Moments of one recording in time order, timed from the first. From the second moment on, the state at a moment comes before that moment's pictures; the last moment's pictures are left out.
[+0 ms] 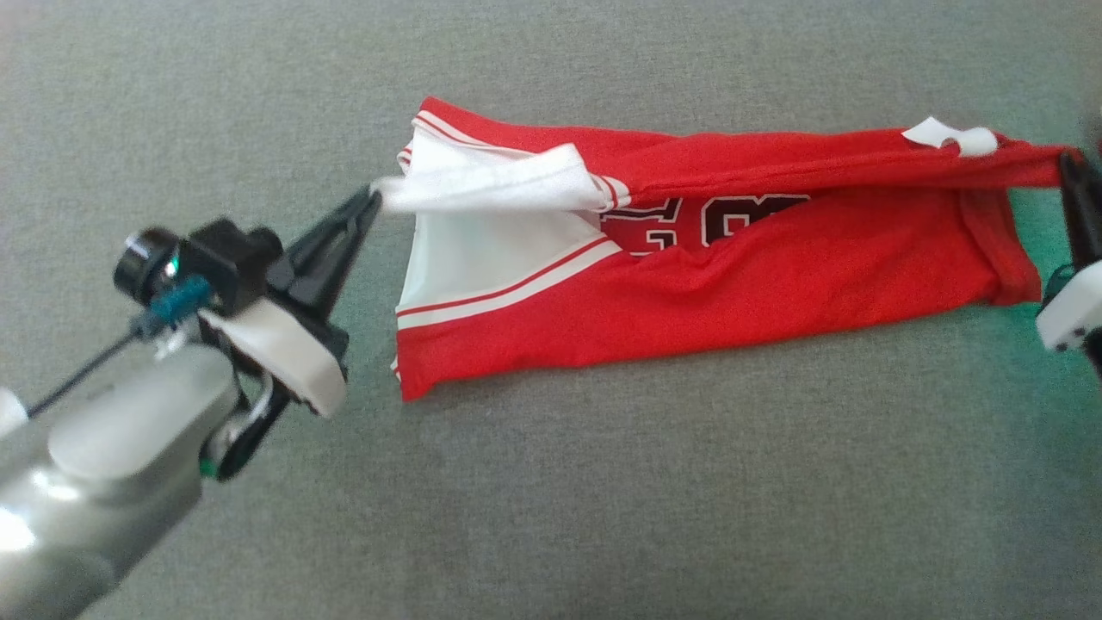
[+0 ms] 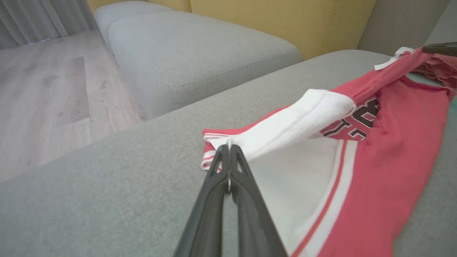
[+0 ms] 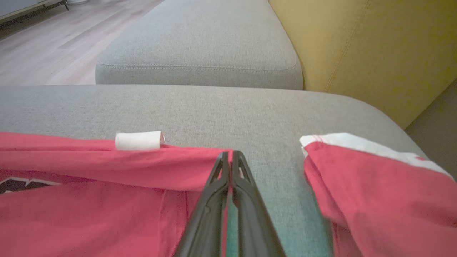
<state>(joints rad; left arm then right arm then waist) -0.90 0.63 -1.26 0.35 -0.94 0.04 -0.25 -0.49 -0.52 0.18 0.53 0.48 0.13 -0.01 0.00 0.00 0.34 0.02</state>
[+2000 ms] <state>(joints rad) -0.05 0.10 -0.42 0.03 -0.13 0.13 -0.25 -0.32 -0.31 -0.33 0.40 0.50 0.13 0.20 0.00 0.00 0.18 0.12</state>
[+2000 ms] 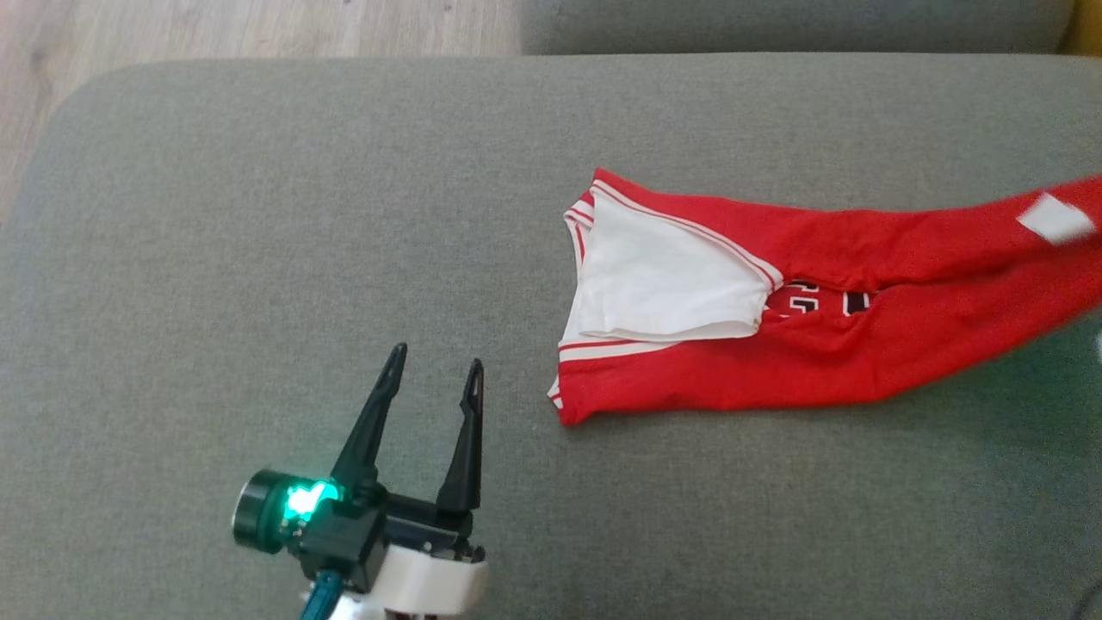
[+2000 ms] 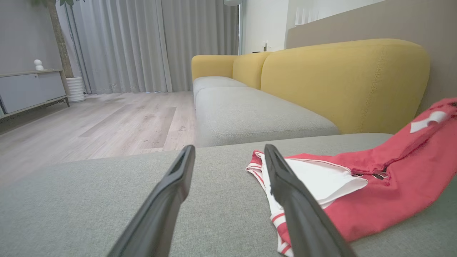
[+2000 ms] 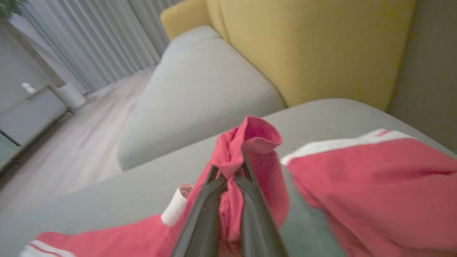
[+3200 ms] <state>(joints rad) -0.01 0.06 -0.38 0.09 -0.18 0.07 -0.25 -0.32 -0.17 0.24 0.22 0.43 0.13 -0.03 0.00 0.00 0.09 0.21</state>
